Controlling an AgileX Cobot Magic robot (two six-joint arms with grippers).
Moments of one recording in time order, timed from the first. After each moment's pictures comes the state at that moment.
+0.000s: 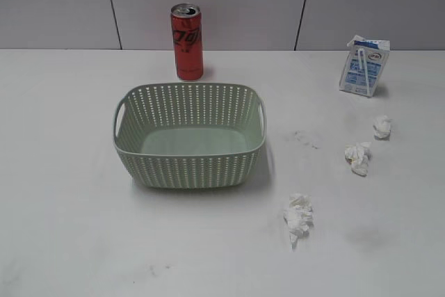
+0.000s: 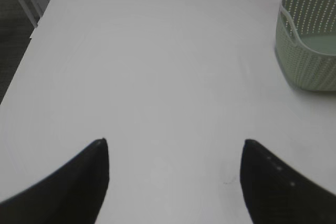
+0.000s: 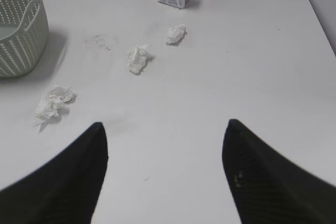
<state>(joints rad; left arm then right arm) -0.04 0.00 -0.48 -0.13 1.08 0.12 0.08 0.00 -0.49 0.10 1.05 -0.05</state>
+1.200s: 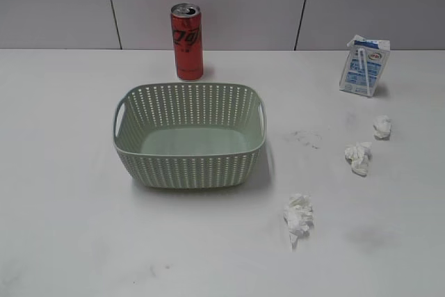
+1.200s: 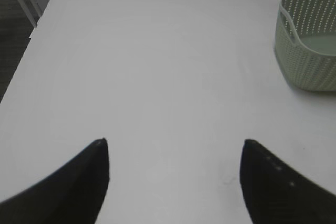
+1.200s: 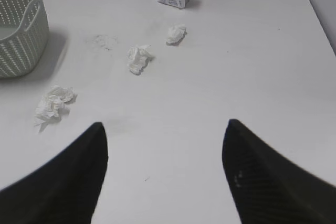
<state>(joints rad) -0.04 0.00 -0.48 -0.13 1.08 0.12 0.08 0.00 -0.49 0.10 1.05 -0.05</state>
